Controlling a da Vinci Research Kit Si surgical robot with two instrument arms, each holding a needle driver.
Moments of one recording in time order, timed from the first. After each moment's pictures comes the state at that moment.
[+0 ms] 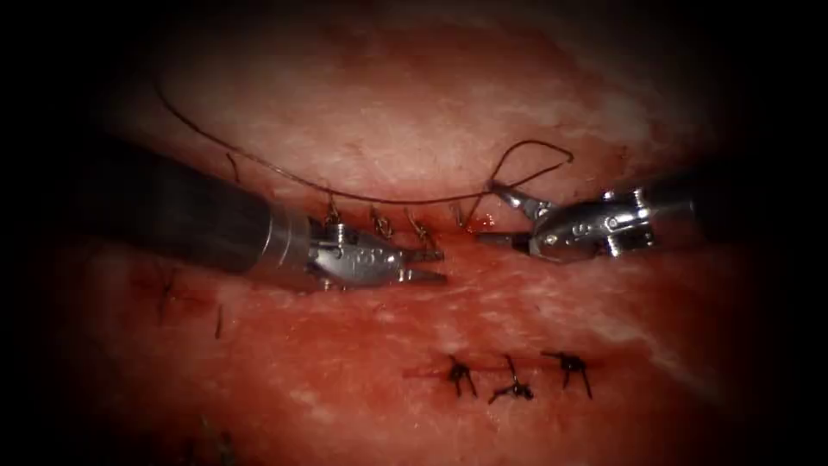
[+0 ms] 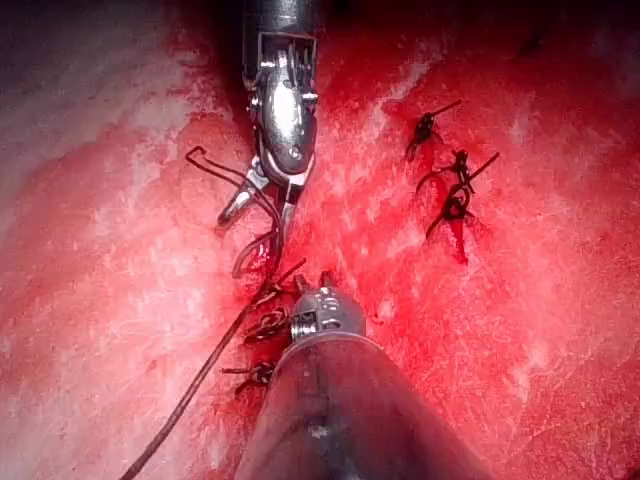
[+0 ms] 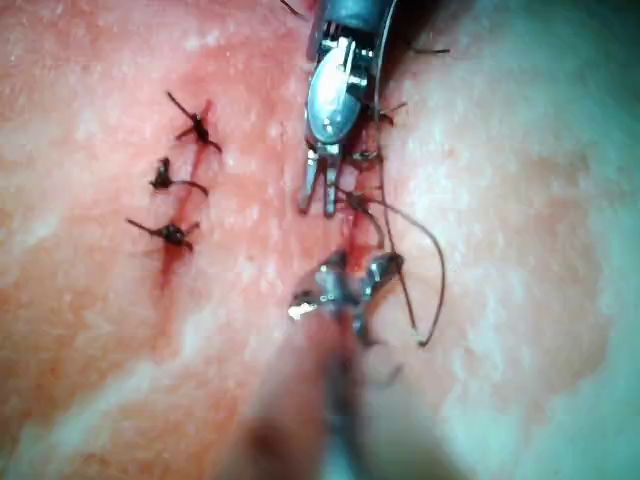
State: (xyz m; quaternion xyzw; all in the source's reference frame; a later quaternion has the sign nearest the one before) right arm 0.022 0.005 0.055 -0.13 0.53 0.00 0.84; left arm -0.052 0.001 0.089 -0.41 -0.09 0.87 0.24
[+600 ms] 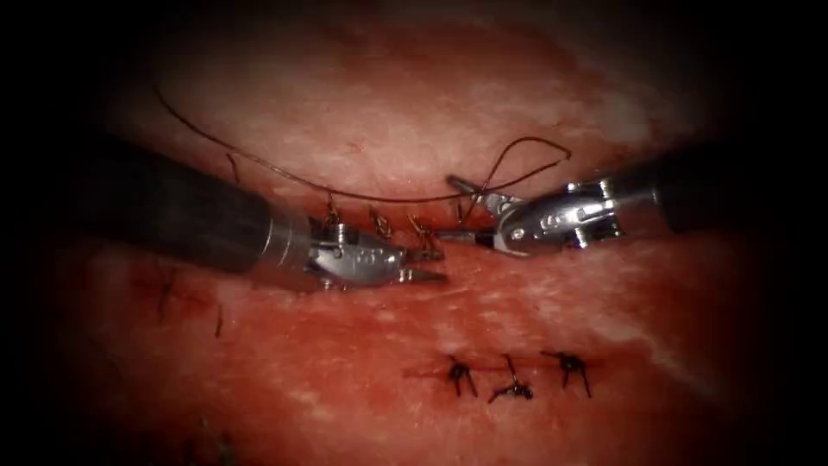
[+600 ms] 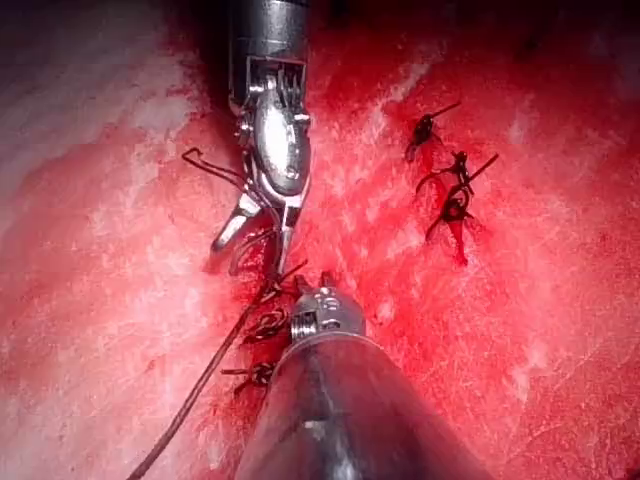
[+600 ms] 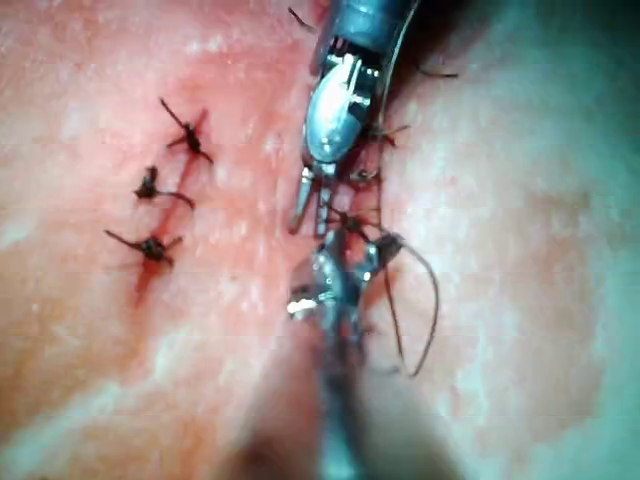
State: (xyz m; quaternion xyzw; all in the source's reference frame) right arm 0.025 0.006 0.054 -0.12 0.56 -0.01 0.82; left arm -0.052 0.001 0.089 -0.41 -0.09 0.87 0.24
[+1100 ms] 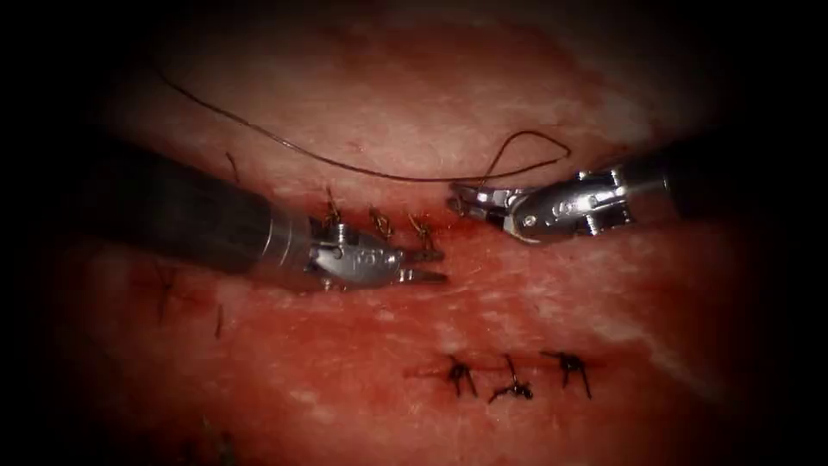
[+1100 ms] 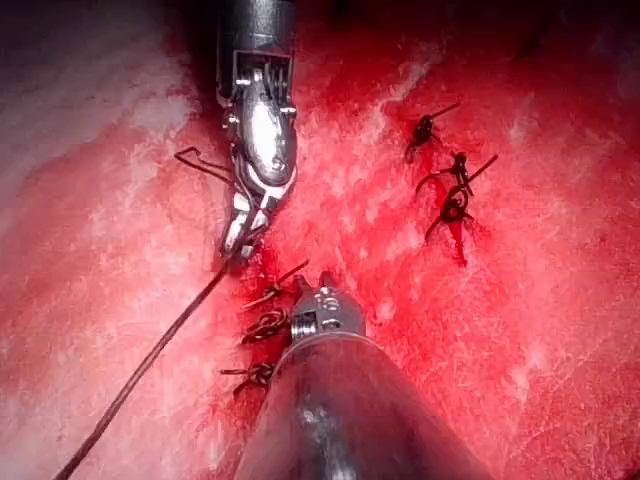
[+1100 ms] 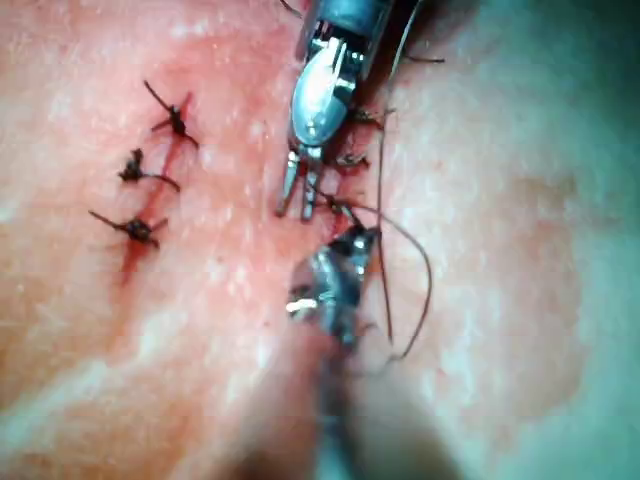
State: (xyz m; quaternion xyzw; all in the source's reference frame) right arm 0.024 0.007 0.055 -0.11 0.55 -0.03 0.83; left arm -0.052 0.001 0.089 -0.41 -0.09 0.87 0.24
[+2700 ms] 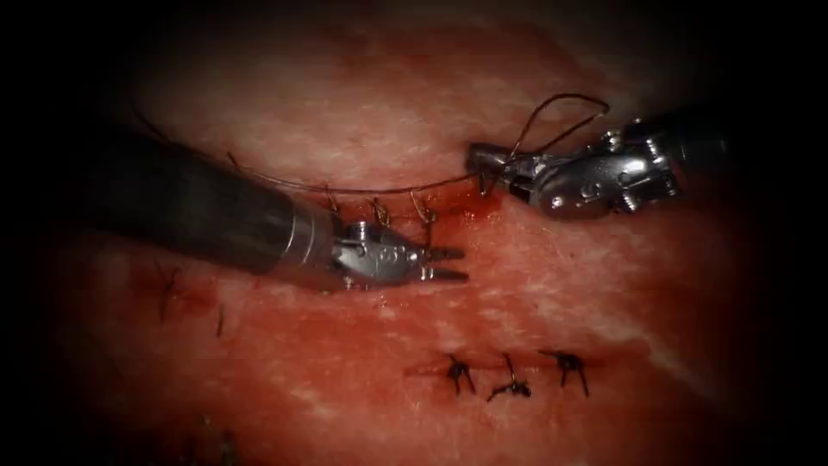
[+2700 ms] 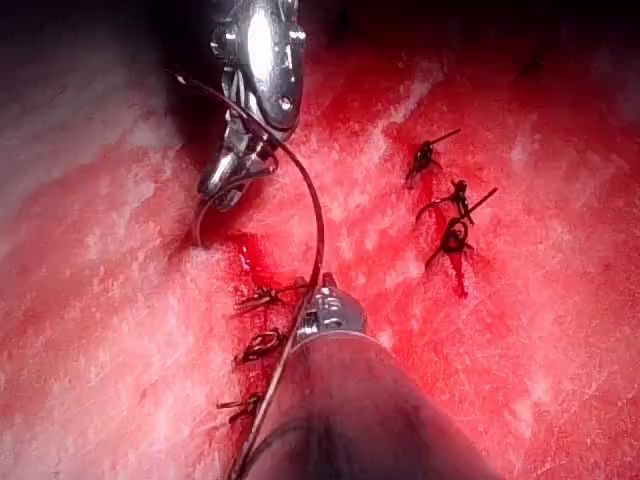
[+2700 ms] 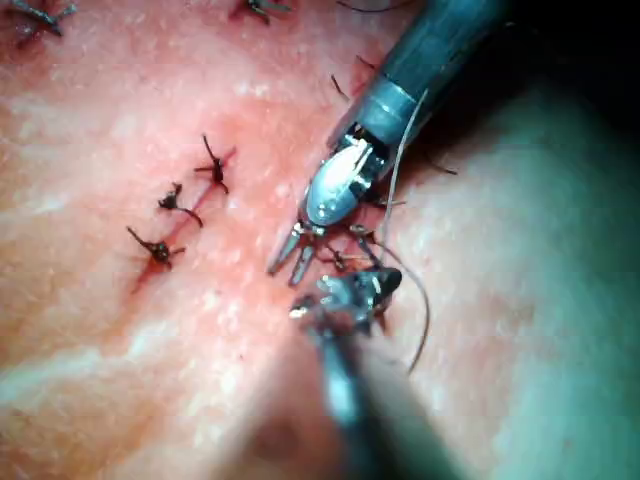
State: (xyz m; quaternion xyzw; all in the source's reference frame) right arm 0.023 0.010 0.045 -0.26 0.54 -0.14 0.79; left arm -0.054 0.002 0.088 -0.41 -0.09 0.87 0.25
